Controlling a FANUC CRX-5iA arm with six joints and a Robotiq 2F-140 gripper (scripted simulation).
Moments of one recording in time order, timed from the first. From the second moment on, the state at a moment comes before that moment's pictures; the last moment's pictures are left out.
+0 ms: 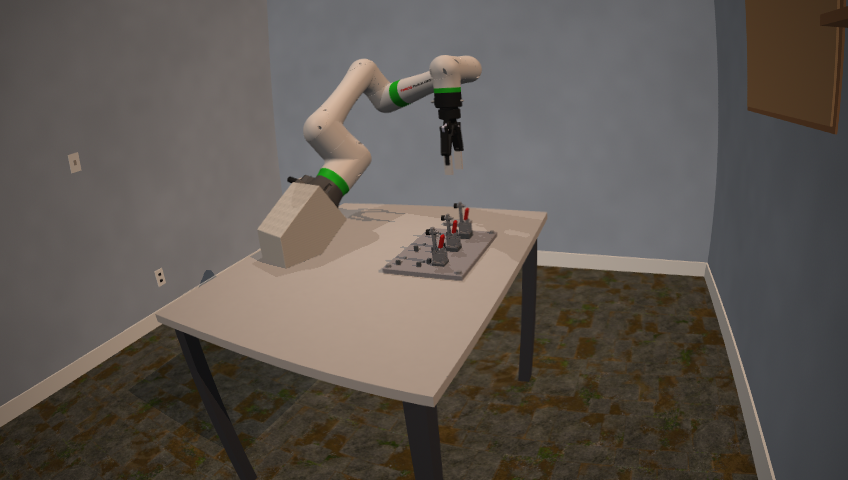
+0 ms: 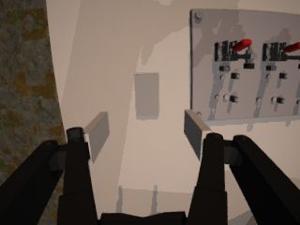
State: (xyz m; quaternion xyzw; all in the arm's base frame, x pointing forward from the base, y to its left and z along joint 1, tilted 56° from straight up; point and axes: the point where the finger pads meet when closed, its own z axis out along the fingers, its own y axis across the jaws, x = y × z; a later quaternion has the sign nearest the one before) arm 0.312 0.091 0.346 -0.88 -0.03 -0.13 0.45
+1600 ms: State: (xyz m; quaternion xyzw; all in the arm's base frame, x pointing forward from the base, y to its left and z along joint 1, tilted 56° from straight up) arm 0.331 0.173 0.288 -0.88 -0.03 -0.13 0.45
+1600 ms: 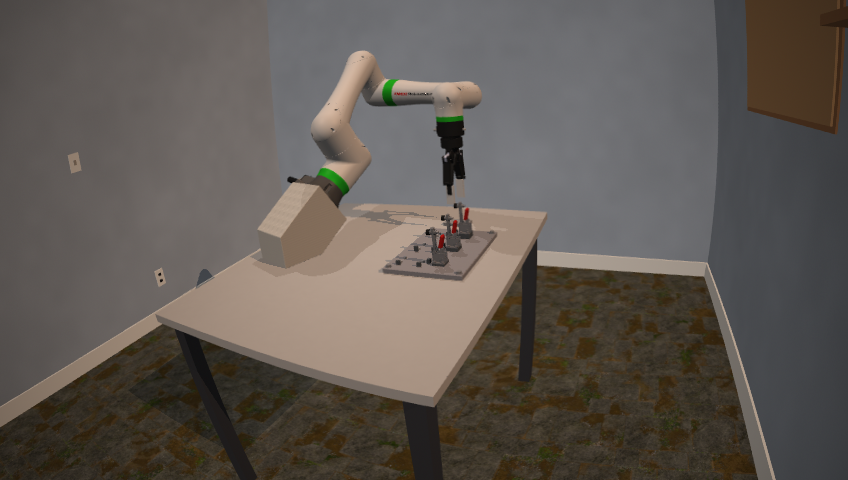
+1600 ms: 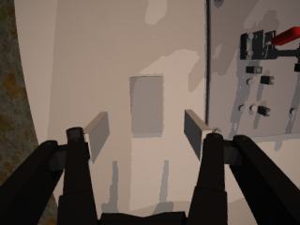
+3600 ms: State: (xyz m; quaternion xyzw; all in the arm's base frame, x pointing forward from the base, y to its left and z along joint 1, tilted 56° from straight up) arm 0.345 0.227 0.249 -0.88 -0.03 -0.13 0.45
